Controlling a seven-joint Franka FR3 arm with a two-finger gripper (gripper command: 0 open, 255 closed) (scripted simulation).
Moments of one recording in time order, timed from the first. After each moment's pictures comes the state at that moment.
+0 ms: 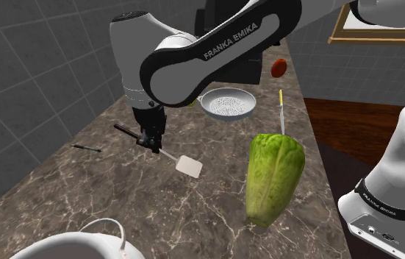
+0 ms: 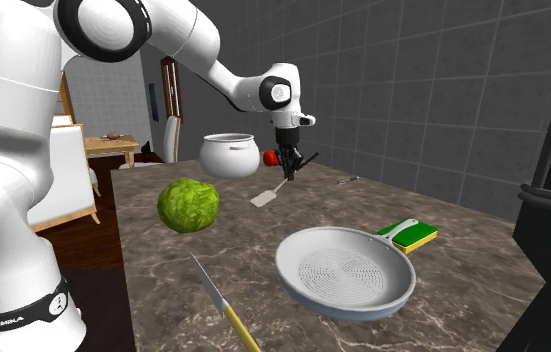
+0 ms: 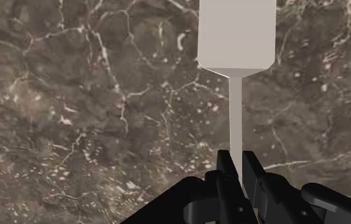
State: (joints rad) arm 0.37 0.37 0.38 -1.70 -0.17 2.11 0.22
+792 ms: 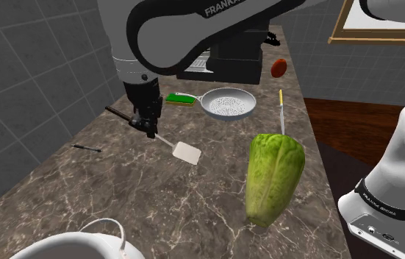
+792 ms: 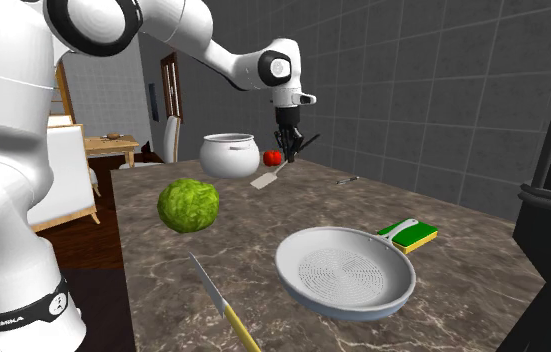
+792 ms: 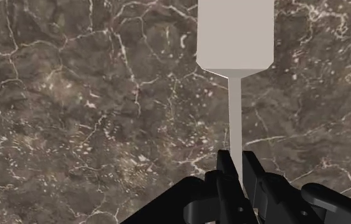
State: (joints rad) arm 0.37 0.33 0.39 -1.60 -0.15 1.97 0.21
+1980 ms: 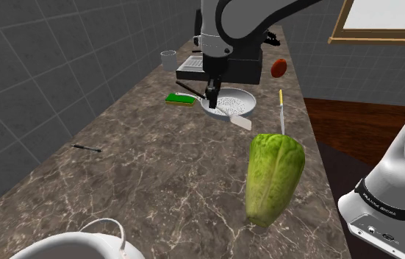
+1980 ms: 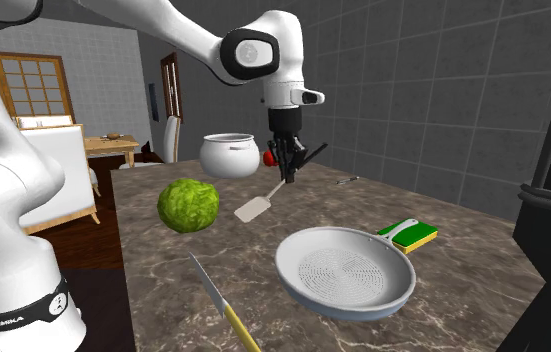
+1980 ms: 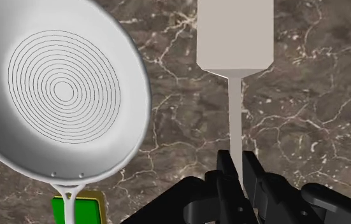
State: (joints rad) arm 0.13 -0.10 0.26 -2.12 0.04 2.09 -0.22
